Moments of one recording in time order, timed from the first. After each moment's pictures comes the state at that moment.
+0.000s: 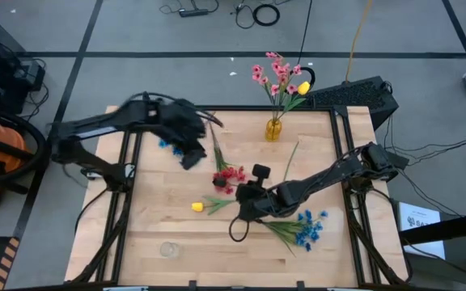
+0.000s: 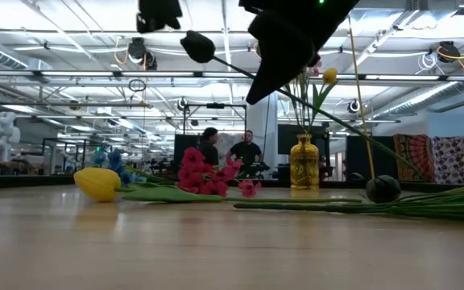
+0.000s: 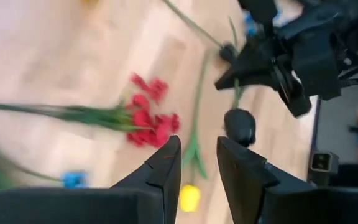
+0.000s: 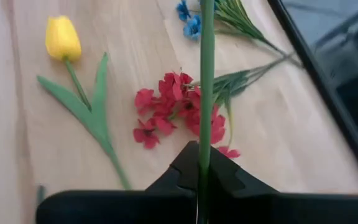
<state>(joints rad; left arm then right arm) 0.20 1.38 1.55 -1.09 0.23 -0.28 0.34 1.83 1.34 -0.53 0.70 0.36</state>
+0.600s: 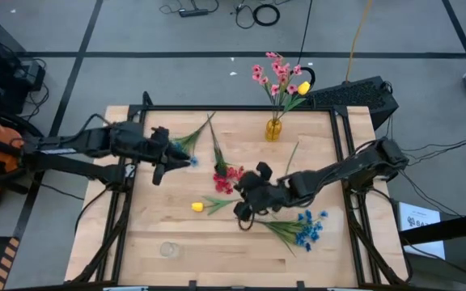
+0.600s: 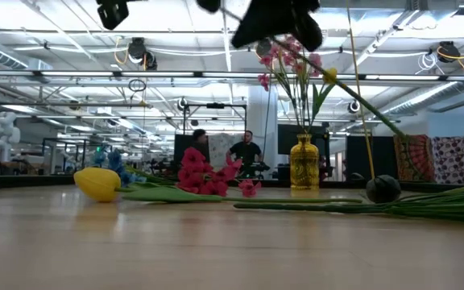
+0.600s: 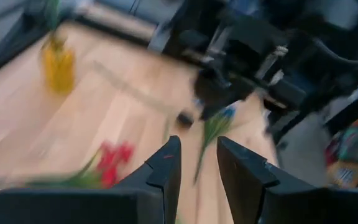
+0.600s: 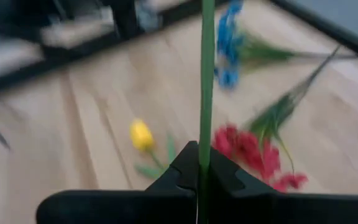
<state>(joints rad) 0.04 0.84 0.92 -0.43 0.12 -0.33 0.31 1.67 1.33 -0.37 0.55 0.64</state>
